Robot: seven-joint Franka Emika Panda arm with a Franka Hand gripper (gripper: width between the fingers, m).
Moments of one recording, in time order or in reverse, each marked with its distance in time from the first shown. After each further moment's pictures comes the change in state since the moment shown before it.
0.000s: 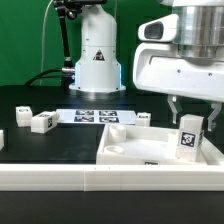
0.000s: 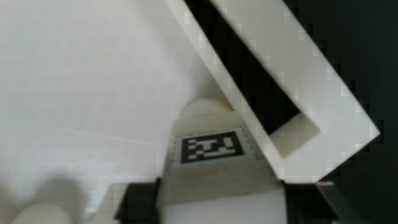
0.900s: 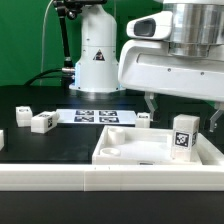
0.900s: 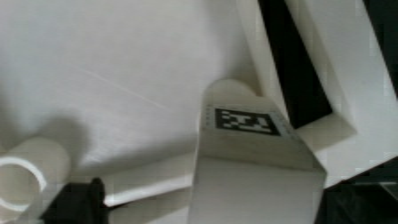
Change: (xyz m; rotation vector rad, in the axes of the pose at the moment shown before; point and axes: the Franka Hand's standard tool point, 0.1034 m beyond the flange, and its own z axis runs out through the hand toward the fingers) arm 0.012 0.011 -0.002 -0.023 0.006 -0.309
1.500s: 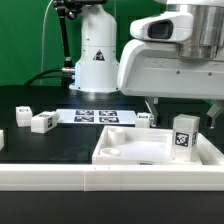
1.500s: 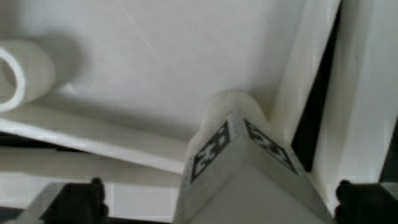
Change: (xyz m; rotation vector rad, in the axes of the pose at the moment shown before) arm -0.001 0.000 0.001 -0.031 0.005 -0.578
